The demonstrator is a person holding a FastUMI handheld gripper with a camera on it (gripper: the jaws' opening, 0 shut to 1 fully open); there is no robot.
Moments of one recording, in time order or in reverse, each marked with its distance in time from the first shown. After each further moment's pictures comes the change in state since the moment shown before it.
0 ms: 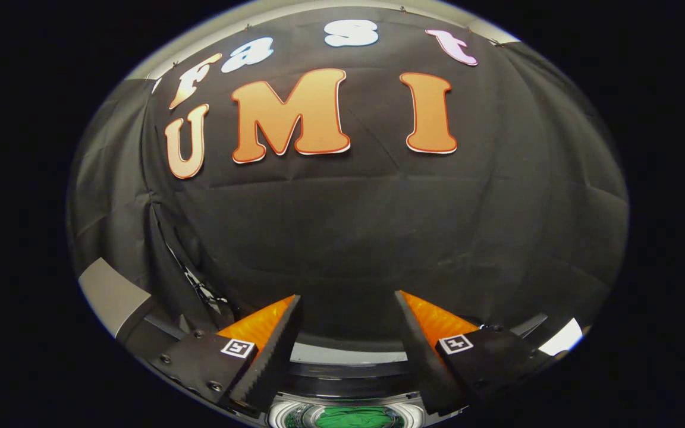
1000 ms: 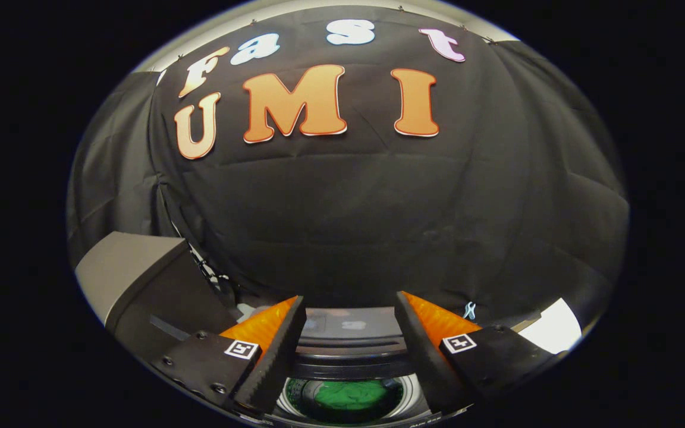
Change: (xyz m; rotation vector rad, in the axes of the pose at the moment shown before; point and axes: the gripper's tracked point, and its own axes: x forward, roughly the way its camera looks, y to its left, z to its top) arm -0.110 0.005 -0.080 0.003 0.113 -0.032
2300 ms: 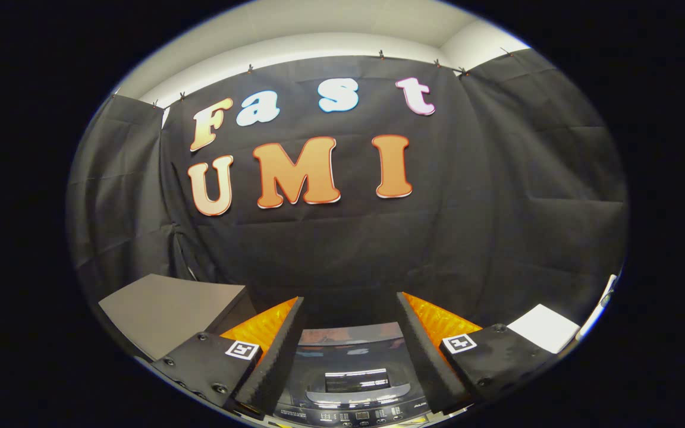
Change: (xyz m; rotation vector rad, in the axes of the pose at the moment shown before) arm -0.200 0.011 0.082 0.059 -0.307 -0.059
